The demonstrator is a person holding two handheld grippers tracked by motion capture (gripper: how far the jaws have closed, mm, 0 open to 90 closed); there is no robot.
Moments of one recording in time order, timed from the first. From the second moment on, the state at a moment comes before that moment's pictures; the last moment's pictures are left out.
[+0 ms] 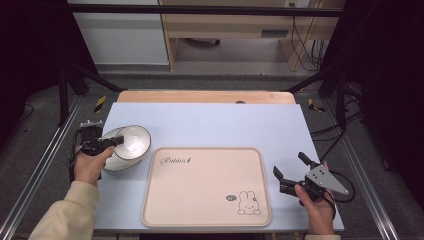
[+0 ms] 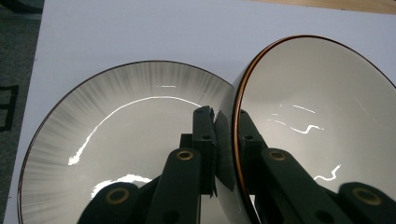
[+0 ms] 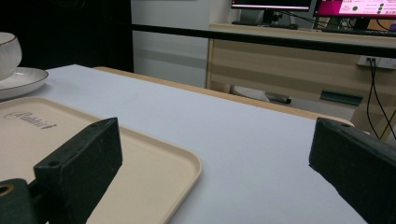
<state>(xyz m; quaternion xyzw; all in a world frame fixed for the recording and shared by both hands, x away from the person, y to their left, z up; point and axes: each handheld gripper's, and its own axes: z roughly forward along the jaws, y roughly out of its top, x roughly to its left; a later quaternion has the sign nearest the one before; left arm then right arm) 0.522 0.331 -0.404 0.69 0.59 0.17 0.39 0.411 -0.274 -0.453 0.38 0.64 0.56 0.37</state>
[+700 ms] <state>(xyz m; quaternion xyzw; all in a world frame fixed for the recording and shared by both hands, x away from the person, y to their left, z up) 0.510 0.311 -0.394 0.71 0.56 0.15 0.41 0.411 -0.271 -0.455 0.37 0.65 0.55 0.37</state>
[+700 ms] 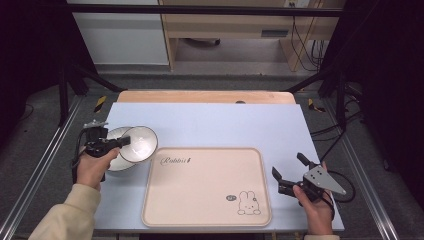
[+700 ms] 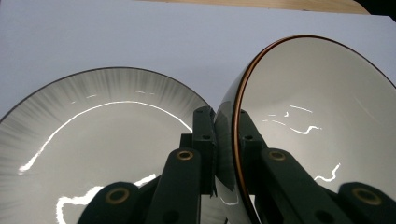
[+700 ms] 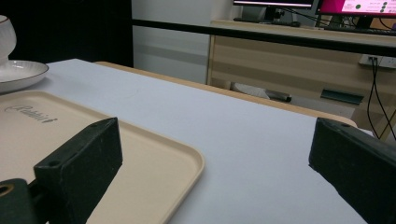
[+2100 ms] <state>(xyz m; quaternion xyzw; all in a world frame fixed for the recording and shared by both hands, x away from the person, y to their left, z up) 0.502 0.216 -0.406 0.76 0.48 0.10 0.43 0.407 -0.271 -0.451 0.37 0.64 0.55 0.38</state>
